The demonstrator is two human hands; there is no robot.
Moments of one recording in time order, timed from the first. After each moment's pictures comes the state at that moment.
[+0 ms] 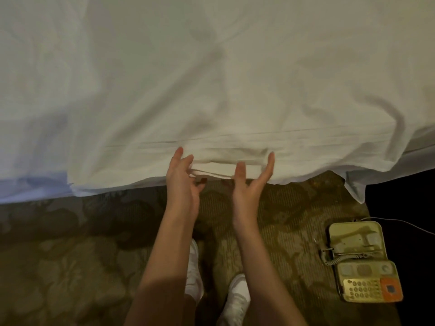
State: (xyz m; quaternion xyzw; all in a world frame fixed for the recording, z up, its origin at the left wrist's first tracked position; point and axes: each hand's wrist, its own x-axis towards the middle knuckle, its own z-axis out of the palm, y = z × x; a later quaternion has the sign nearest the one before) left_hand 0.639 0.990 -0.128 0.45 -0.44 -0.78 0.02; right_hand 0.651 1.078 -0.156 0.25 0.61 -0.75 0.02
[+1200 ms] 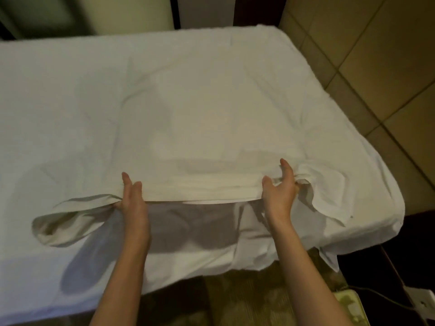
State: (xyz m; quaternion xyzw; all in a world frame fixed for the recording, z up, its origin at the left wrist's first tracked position) left_hand 0.485 0.888 0.014 0.39 -0.63 -0.66 0.14; right_hand 0.434 1.129 0.003 0.24 0.77 -0.58 -0.10
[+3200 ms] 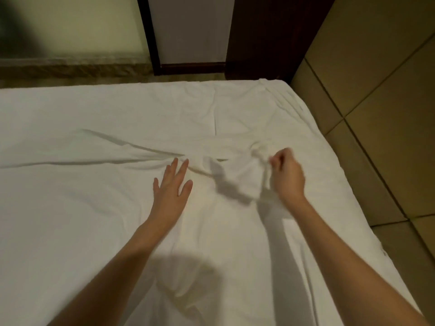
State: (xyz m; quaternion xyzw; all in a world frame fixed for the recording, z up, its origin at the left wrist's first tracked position) left_hand -0.168 0.947 -0.101 0.07 -0.91 -0.40 -0.05; right_hand -0.232 1.191 -0.059 0.11 0.94 -0.31 -0.06
